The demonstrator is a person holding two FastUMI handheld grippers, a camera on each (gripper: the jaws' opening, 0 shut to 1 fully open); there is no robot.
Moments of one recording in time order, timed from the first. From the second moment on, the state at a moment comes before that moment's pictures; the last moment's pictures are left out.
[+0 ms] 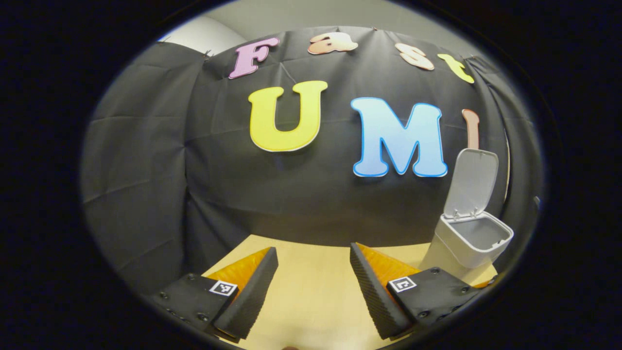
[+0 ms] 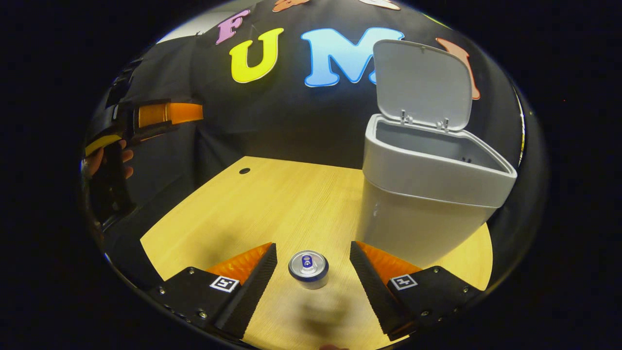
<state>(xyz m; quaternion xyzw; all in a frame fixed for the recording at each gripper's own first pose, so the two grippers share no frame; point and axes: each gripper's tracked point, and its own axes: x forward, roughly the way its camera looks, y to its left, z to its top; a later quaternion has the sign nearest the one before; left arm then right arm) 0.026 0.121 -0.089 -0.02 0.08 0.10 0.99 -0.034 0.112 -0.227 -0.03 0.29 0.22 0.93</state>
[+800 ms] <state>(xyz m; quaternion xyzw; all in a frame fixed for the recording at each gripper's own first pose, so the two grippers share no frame) 0.004 0.168 -0.101 -0.02 0.10 0.14 0.98 -0.029 0.138 -0.285 -0.08 0.35 0.23 0.90</state>
